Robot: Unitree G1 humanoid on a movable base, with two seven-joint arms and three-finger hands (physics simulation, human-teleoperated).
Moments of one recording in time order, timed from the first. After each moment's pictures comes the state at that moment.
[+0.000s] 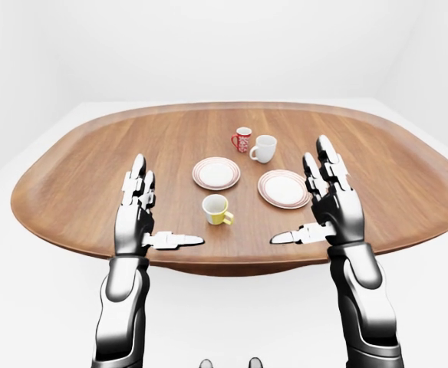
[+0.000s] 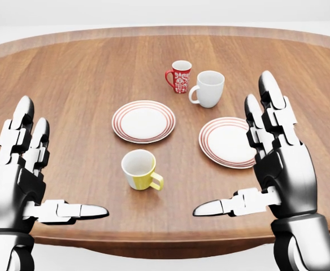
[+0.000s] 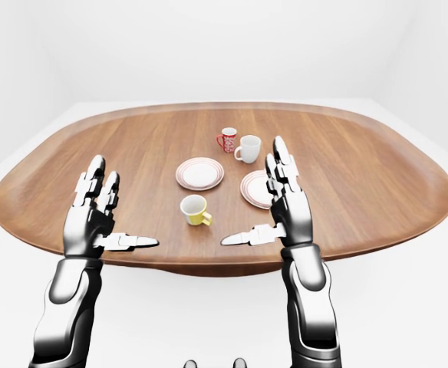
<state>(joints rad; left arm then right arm) 0.00 0.04 0.09 -0.38 -0.04 0.09 -0.08 -0.05 -0.05 -0.07 -0.44 0.09 0.09 0.16</state>
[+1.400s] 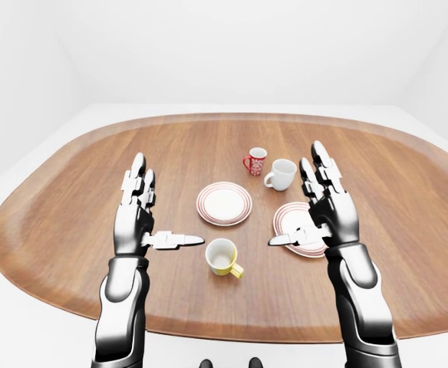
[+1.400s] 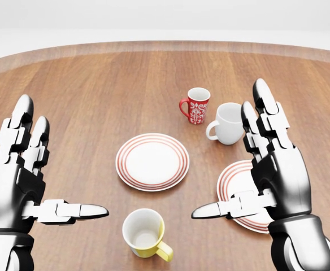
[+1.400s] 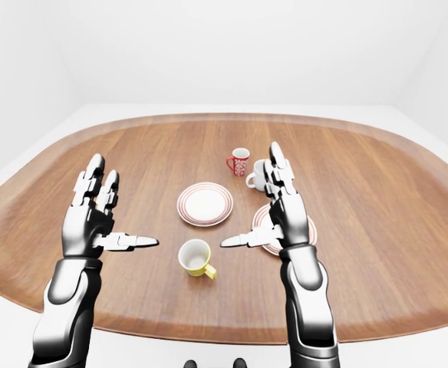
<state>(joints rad) -0.01 0.04 0.09 -0.39 -0.05 0.09 -0.08 -0.04 -0.05 -0.07 -0.40 0.07 0.09 0.17</state>
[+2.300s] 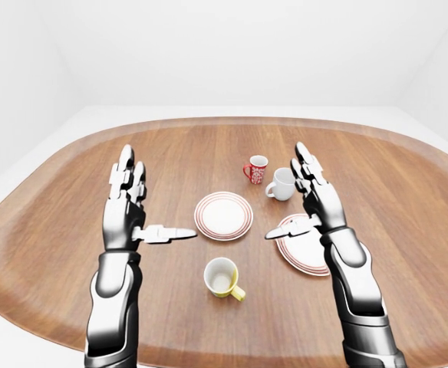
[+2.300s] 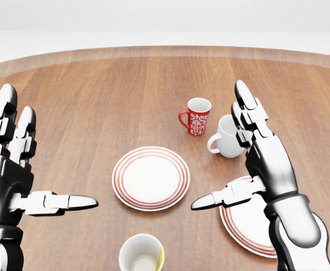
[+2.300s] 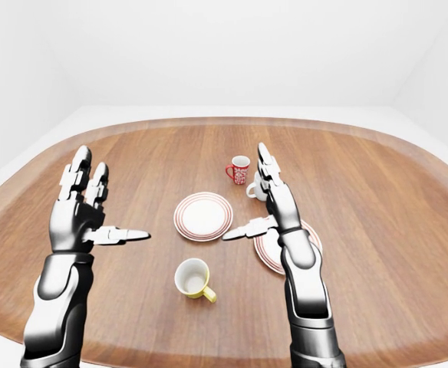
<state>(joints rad) -0.04 0.06 0.14 -0.39 -0.08 0.09 -0.08 -0.16 -0.10 -0.08 -0.23 -0.04 0.09 0.23</state>
